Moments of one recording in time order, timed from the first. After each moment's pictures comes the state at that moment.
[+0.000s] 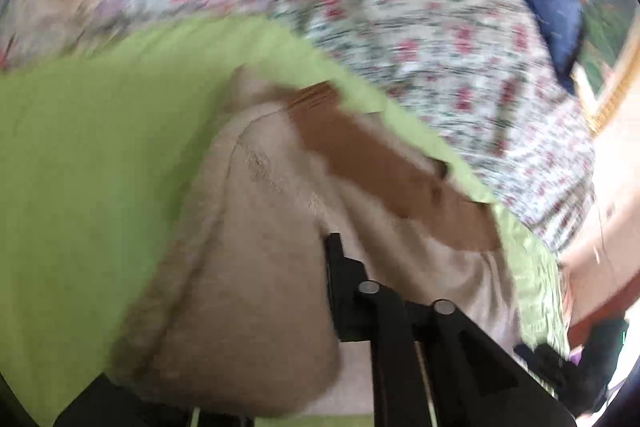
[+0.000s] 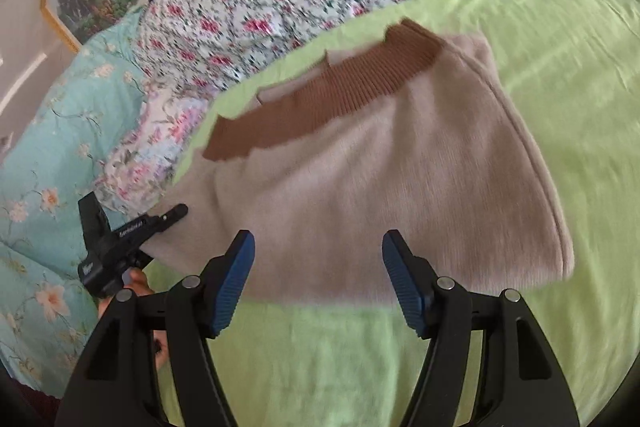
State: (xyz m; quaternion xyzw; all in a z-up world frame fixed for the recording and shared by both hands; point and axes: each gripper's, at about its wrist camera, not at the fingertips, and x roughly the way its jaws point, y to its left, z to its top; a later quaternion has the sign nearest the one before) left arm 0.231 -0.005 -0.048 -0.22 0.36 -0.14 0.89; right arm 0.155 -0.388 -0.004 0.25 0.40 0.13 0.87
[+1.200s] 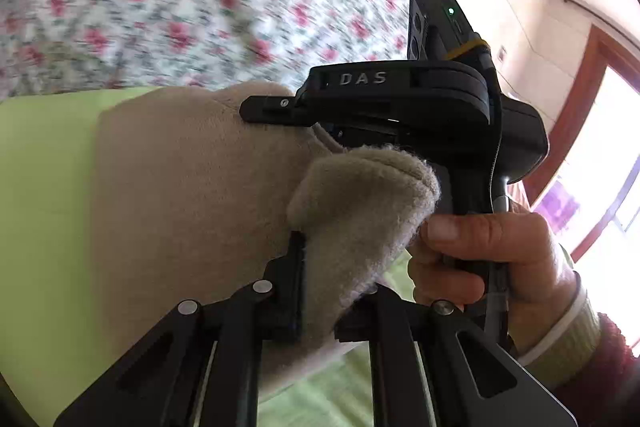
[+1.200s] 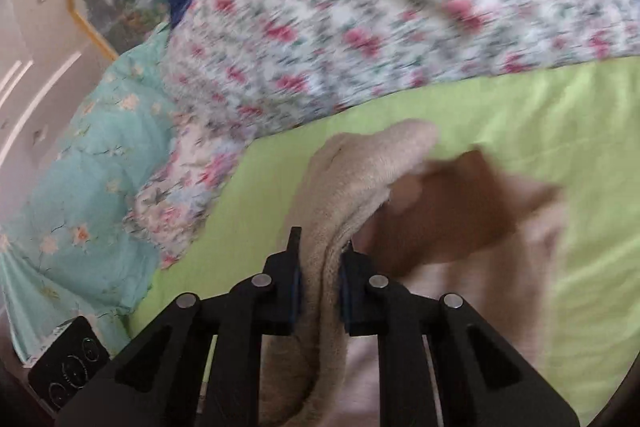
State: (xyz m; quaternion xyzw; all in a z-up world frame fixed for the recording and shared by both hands) left arm 0.174 -0.256 -0.006 -0.03 0.35 -0.39 0.85; right arm 0.284 -0.432 0.047 0.24 0.39 0.19 0.87
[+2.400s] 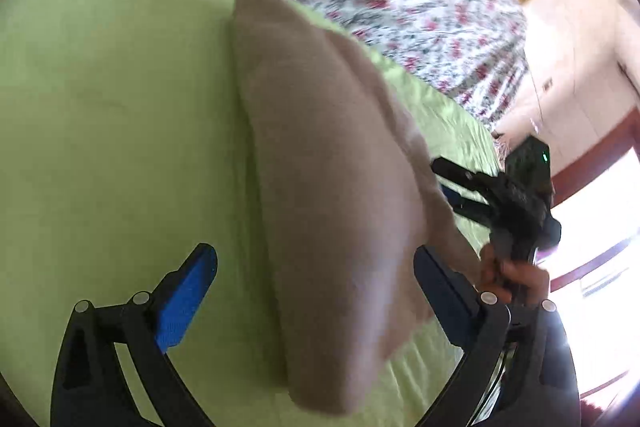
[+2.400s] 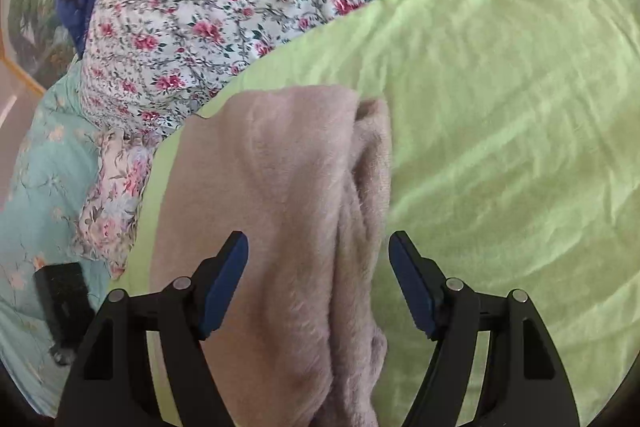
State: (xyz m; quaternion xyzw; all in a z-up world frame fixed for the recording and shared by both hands) left arm 0.271 -0.174 -0.071 -0.14 0.51 -0.34 0.78; right arm 0.260 -0.513 -0.026 0.29 0.46 0.09 0.84
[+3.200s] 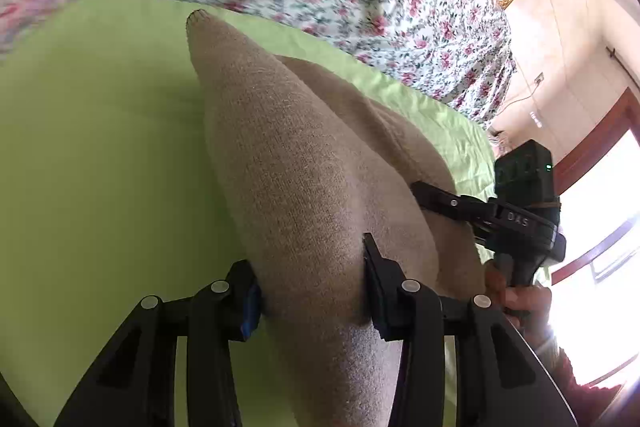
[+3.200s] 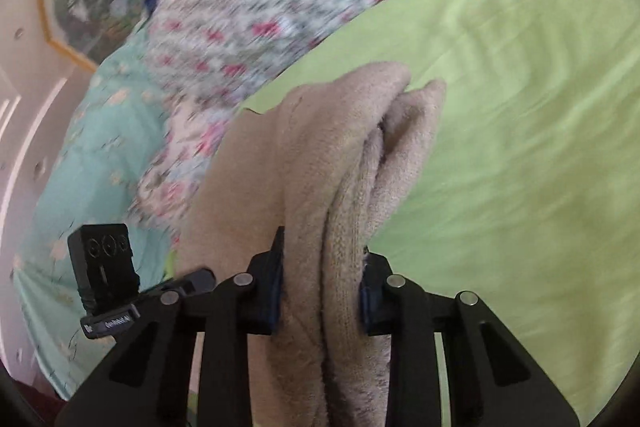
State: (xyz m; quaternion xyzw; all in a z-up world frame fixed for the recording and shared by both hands) left arm 0.218 -0.080 -0.026 -0.10 0.46 -0.34 0.81; right arm 0.219 -0.388 -0.007 0.32 0.44 0.21 0.81
